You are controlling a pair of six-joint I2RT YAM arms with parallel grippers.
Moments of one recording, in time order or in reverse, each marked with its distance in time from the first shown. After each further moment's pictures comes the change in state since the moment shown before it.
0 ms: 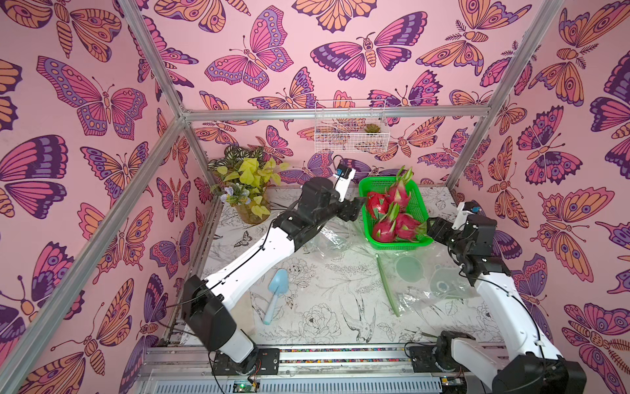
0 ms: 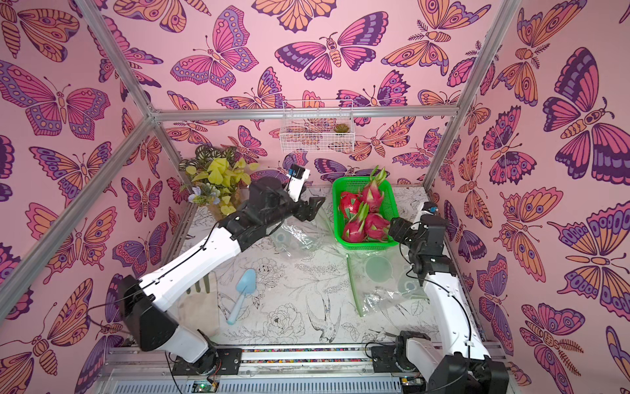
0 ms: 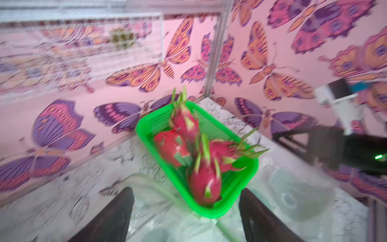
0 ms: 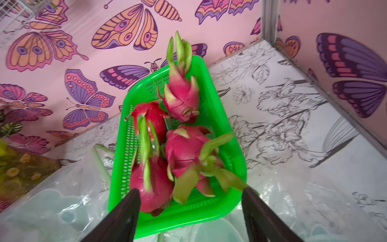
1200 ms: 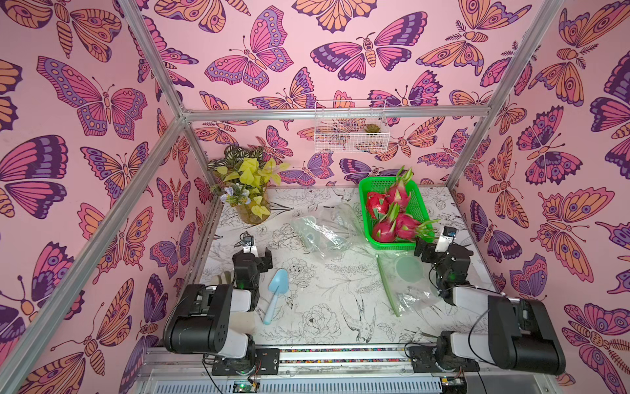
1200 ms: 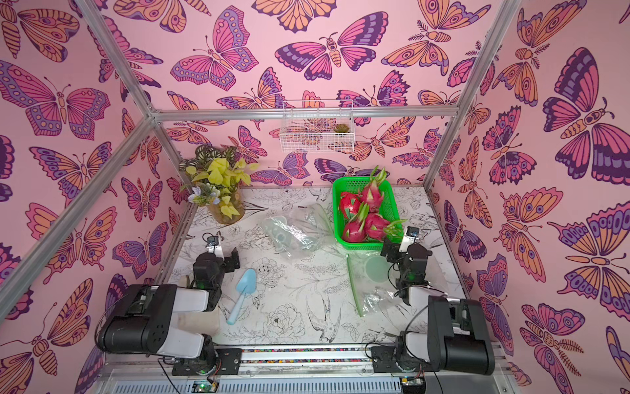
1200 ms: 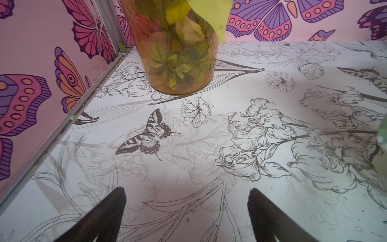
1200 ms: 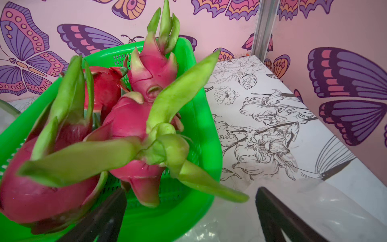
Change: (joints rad) left arm 0.665 0.014 -1.127 1.044 -0.146 0.050; right arm 0.010 0.365 -0.475 0.999 0.027 -0.268
